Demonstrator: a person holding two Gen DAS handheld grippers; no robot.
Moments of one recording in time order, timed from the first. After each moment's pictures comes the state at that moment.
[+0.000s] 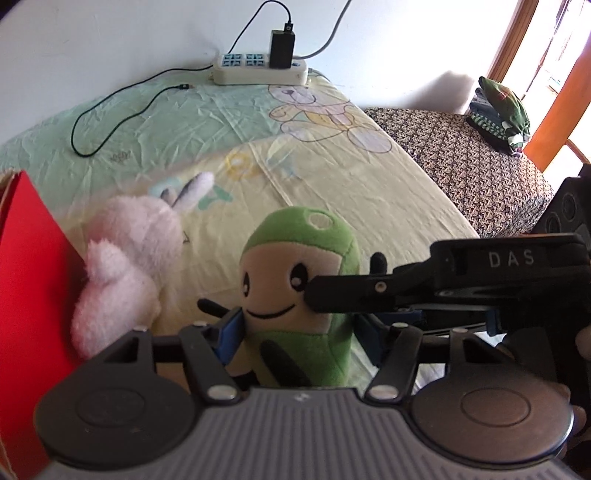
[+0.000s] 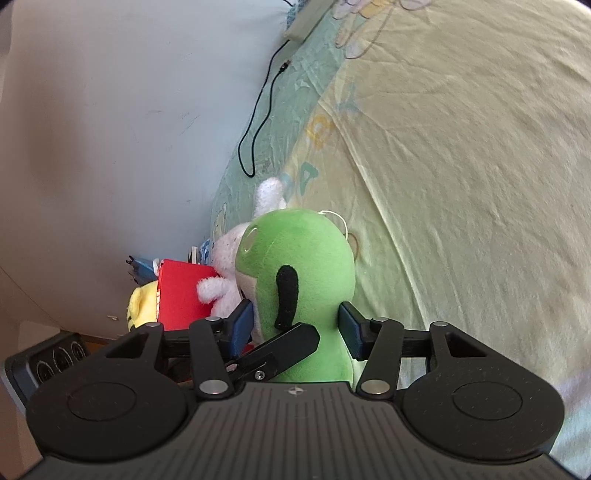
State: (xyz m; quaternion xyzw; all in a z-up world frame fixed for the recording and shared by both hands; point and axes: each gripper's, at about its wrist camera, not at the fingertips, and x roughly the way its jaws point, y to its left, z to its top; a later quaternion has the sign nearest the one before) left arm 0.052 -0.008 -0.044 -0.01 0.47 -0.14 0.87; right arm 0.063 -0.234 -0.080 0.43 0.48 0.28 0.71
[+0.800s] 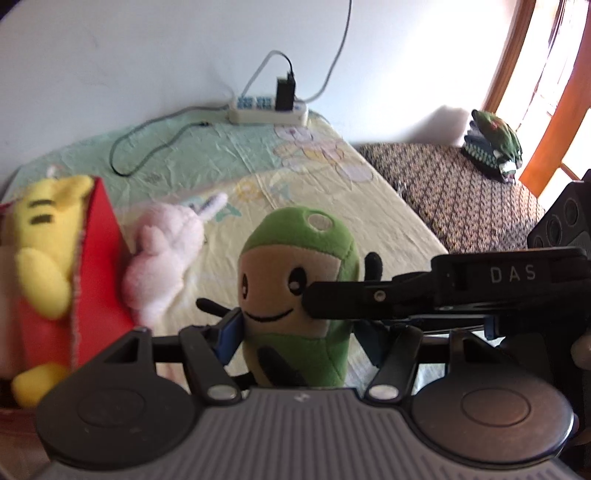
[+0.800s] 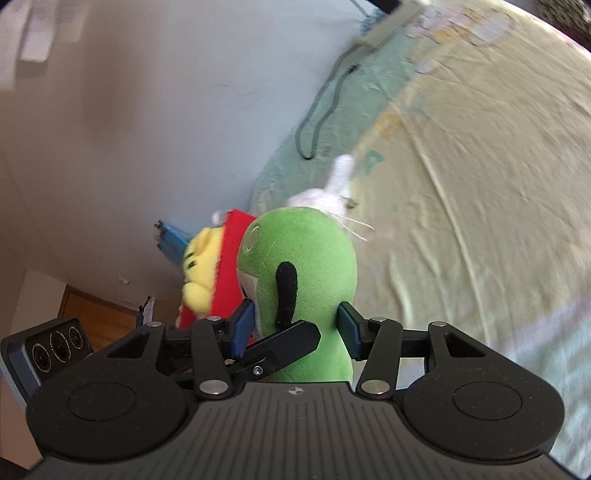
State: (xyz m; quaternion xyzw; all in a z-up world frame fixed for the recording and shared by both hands) left arm -0.027 -0.010 0.011 -0.02 0.41 -0.11 0.90; right arm 0.011 -0.226 -0.025 0.38 0.44 0.35 0.74
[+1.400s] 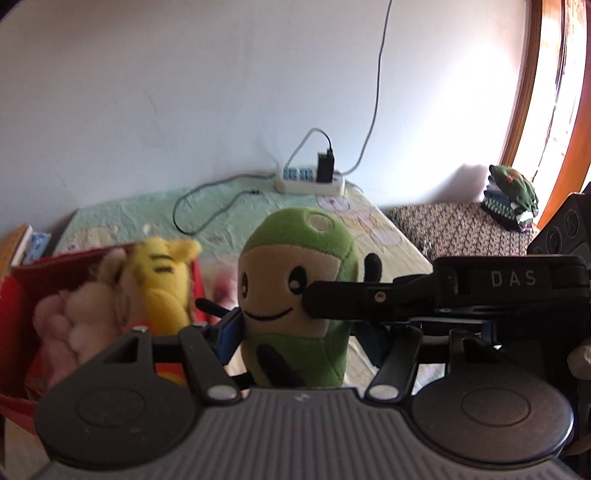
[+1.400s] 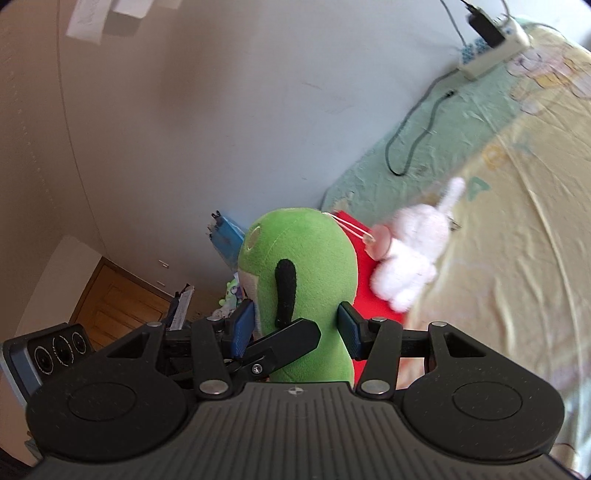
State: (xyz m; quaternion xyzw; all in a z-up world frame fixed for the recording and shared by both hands) left arm -0.084 0.037 0.068 -0.01 0.32 -0.06 0.95; right arm -0.003 -0.171 0.027 0.35 0.36 0.42 0.75
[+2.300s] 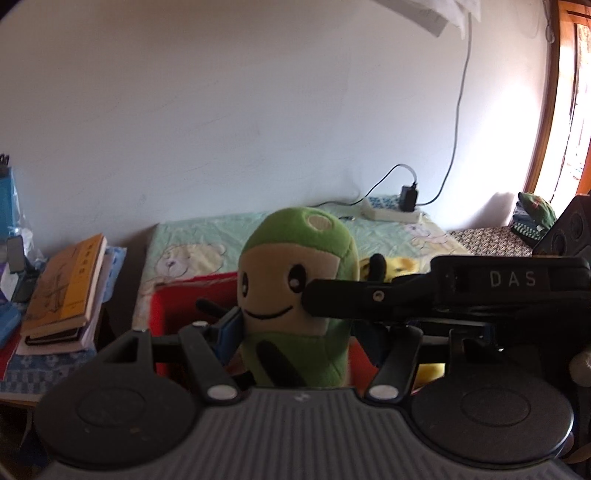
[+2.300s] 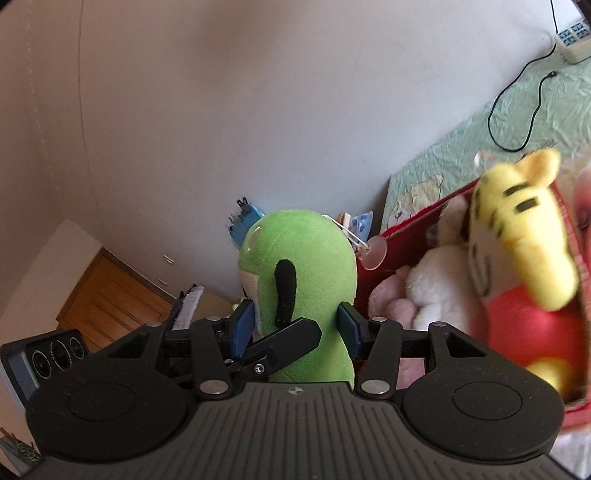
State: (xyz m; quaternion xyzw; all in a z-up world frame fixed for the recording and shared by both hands) left arm -0.111 0.266 0.080 -0.02 0.29 -0.05 0.96; right arm -0.020 0.057 0.045 0.33 0.34 0.42 0.77
